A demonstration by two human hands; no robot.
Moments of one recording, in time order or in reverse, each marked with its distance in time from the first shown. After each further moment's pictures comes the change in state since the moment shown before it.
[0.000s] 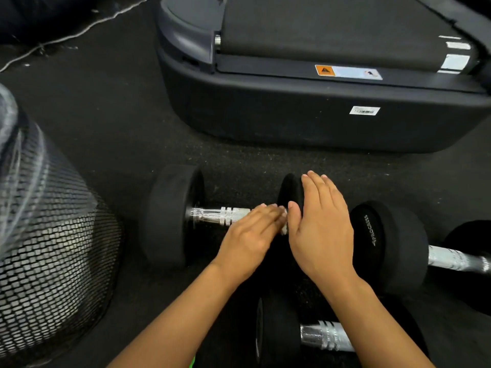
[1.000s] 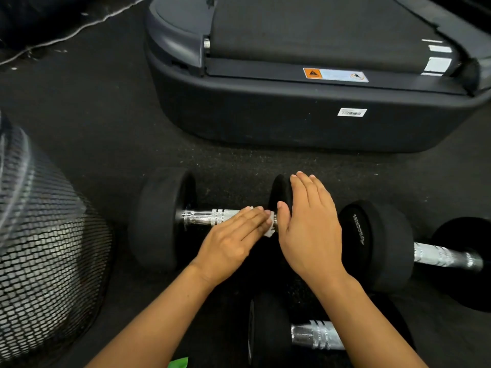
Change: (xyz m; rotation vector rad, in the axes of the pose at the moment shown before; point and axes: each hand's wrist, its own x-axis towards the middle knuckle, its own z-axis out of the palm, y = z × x) left_hand -0.004 -0.012 -0.003 0.070 0.024 0.164; right_hand 0.001 0.000 -0.001 -0.009 -0.001 0.001
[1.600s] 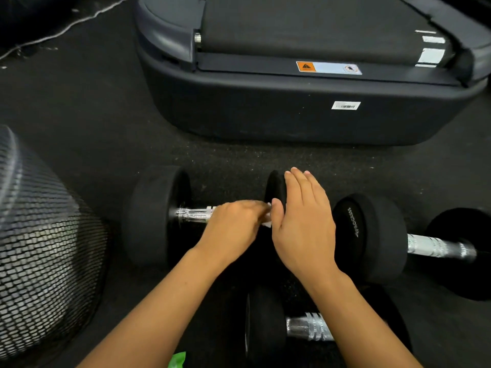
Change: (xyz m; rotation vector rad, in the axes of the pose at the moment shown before) left_hand 0.044 0.011 -0.027 -0.113 -0.347 -0.417; right_hand -0.004 -0.001 0.000 0.025 0.011 0.012
